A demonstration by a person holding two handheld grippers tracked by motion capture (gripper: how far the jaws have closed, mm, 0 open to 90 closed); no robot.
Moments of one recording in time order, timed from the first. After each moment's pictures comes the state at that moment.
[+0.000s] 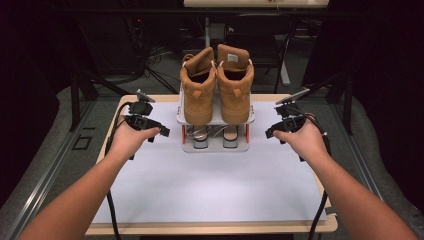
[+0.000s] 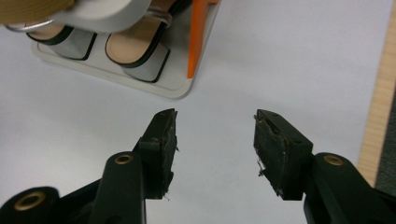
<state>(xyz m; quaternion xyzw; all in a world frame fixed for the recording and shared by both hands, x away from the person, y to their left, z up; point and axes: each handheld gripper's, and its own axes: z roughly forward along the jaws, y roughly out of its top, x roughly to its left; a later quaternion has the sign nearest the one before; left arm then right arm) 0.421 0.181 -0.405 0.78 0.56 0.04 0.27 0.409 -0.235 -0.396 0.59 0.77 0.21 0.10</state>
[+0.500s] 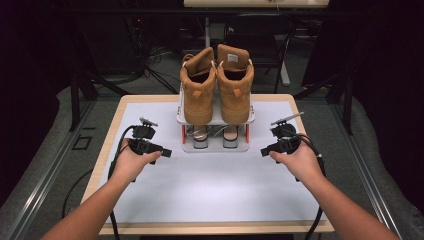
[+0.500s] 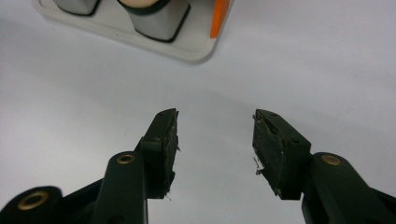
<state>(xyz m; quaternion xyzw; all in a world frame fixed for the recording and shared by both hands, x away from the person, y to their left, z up) 0.389 0.184 -0.466 0.79 0.54 0.03 0.28 0.378 -0.228 -0.443 0.57 0.79 0.22 0.09</state>
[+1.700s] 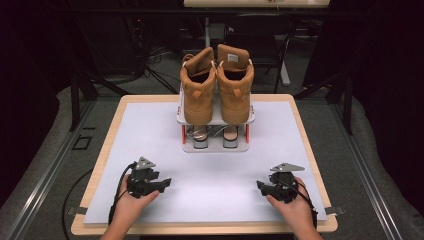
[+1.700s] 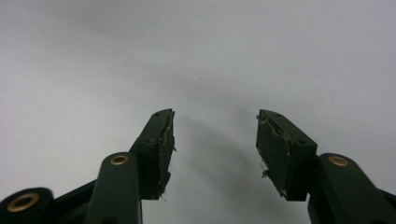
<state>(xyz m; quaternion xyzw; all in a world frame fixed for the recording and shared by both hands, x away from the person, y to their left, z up) 0.313 0.197 -0.540 0.80 0.47 0.13 0.35 0.291 -0.229 -0.543 0.52 0.77 0.33 0.17</state>
